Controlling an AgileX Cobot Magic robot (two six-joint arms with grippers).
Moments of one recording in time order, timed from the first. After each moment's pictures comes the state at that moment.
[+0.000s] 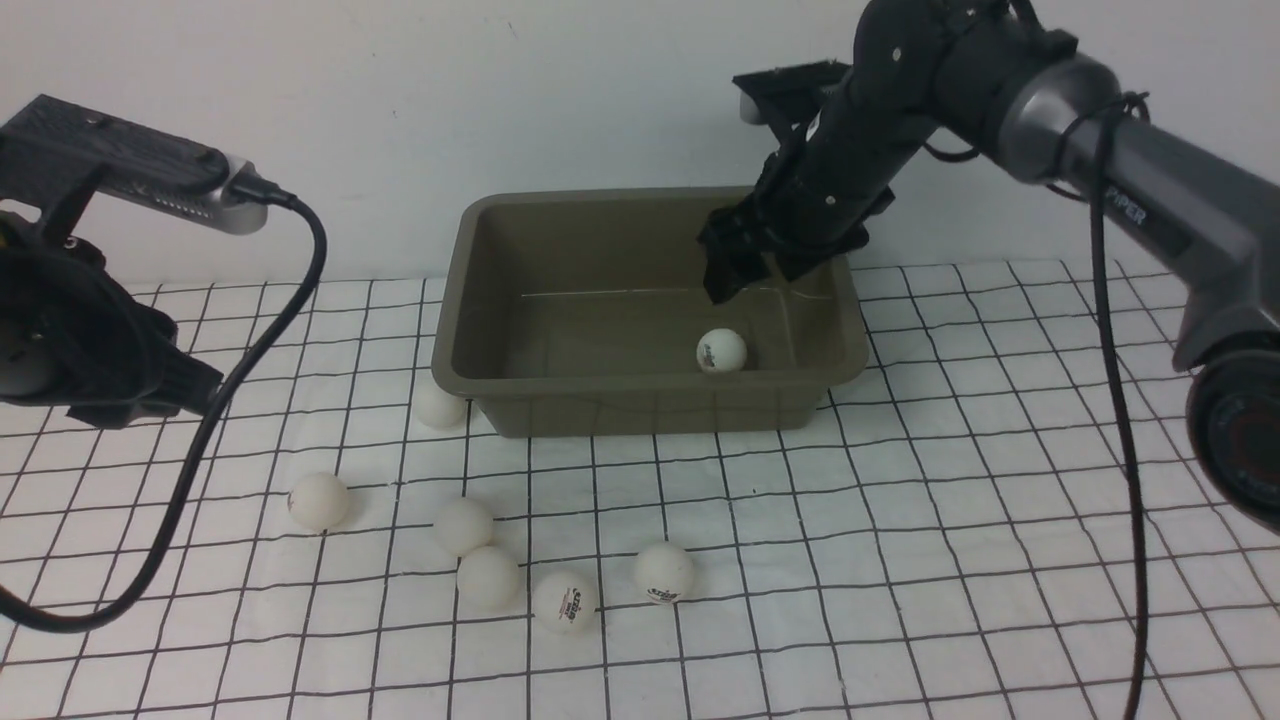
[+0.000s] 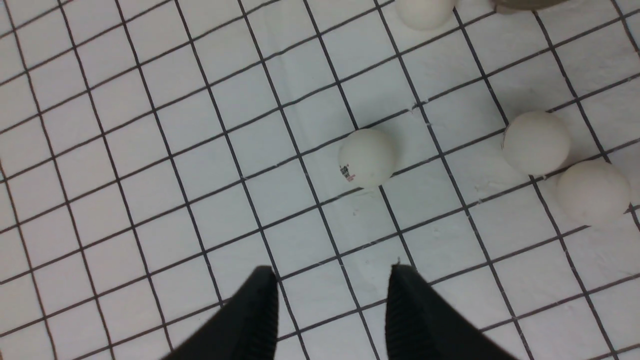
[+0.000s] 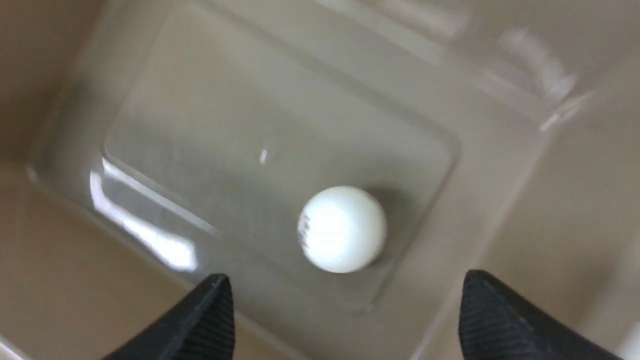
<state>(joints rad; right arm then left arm) 0.37 2.35 -2.29 0.23 1.23 -0.20 -0.06 1.30 -1.11 0.02 0.92 0.21</state>
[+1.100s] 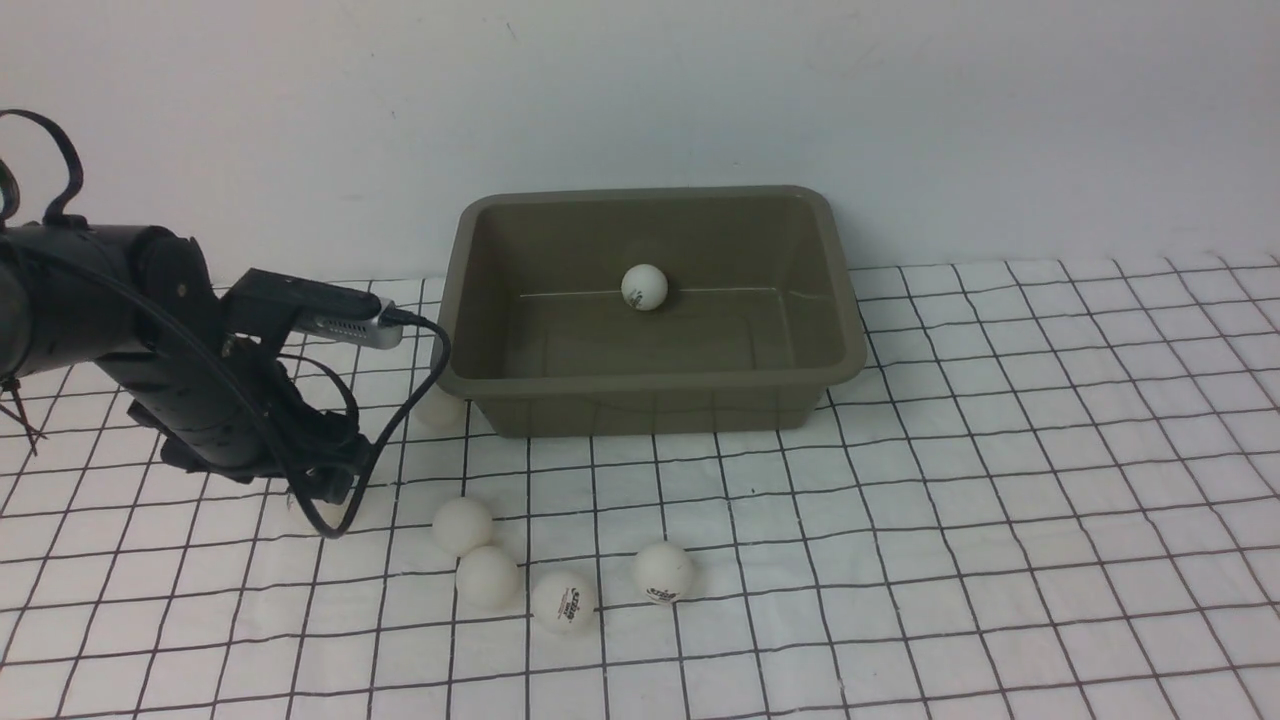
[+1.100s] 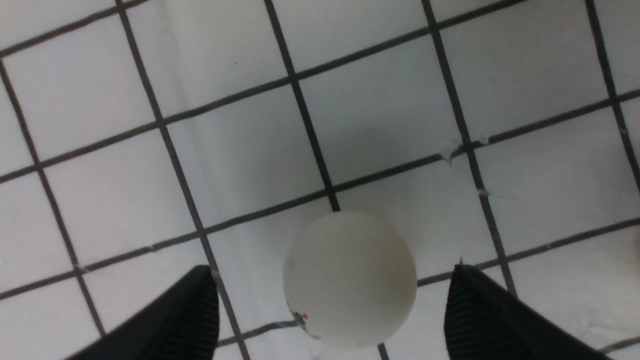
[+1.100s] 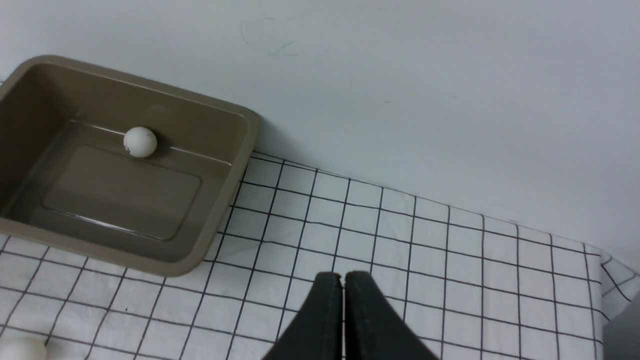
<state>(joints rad) 0.10 1.20 -1.70 0.04 1.28 -0.22 -0.06 1.84 -1.13 -0.05 0.62 0.16</state>
